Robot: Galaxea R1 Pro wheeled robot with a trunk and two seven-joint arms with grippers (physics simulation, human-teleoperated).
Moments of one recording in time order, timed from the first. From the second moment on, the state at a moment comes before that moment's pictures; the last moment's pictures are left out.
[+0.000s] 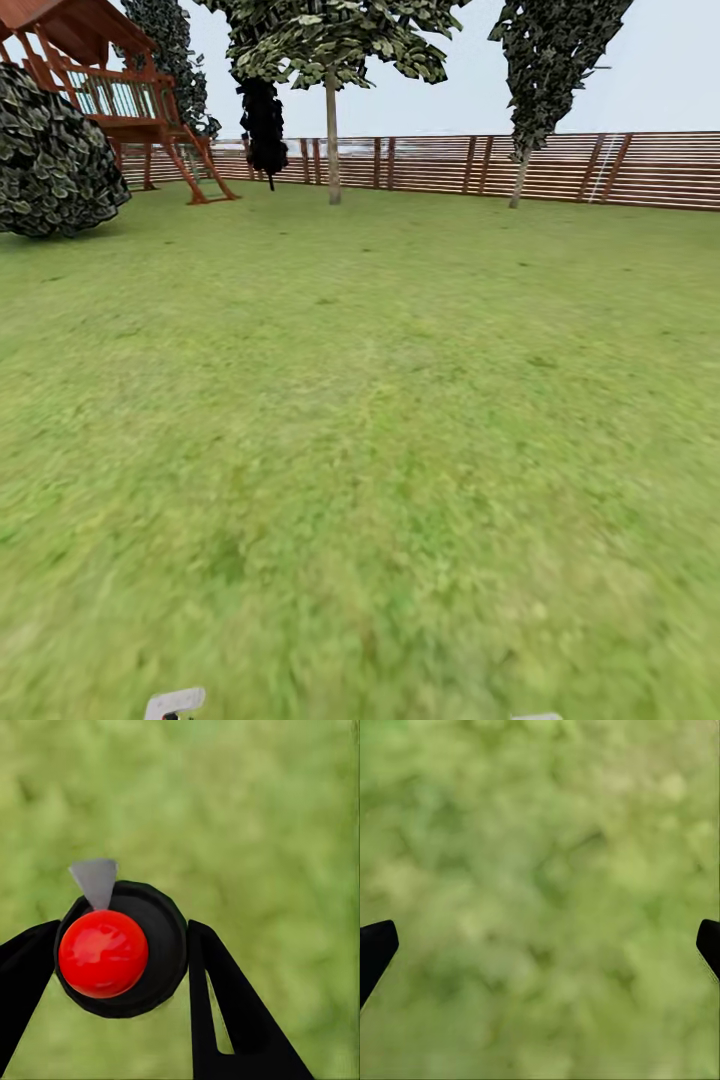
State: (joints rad) left arm -0.35 0.09 0.39 -0.17 -0.22 -0.24 -0.03; right arm -0.34 0.01 -0.03 -0.03 0.20 -0.49 -0.25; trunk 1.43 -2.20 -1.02
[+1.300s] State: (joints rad) left arm -0.35 0.09 0.39 -0.17 -0.21 -0.24 -0.03; right arm -0.34 0.01 -0.03 -0.03 0.20 -0.49 -0.25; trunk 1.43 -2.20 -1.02
